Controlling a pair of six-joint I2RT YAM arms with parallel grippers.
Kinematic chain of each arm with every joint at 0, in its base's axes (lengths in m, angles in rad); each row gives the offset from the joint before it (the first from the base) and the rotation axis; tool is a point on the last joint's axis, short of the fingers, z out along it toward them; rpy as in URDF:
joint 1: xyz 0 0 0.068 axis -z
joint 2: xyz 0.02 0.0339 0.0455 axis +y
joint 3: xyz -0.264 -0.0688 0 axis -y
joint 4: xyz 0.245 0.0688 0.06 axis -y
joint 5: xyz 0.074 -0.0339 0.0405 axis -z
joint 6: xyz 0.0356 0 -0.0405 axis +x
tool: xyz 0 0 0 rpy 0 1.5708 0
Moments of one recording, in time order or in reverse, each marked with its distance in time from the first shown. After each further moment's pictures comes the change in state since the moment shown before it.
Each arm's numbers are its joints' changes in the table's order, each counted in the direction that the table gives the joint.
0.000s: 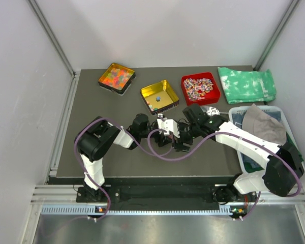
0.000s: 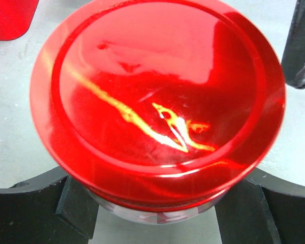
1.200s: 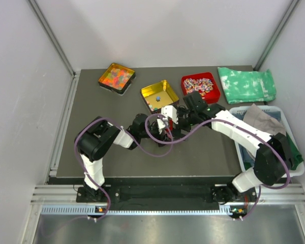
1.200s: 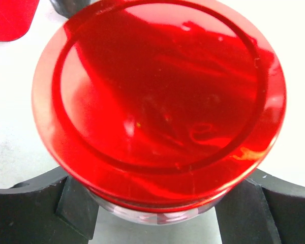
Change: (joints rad) left arm 0.000 0.000 0.000 0.000 0.000 0.000; right arm 0.103 0.137 0.154 0.024 0.012 -0.052
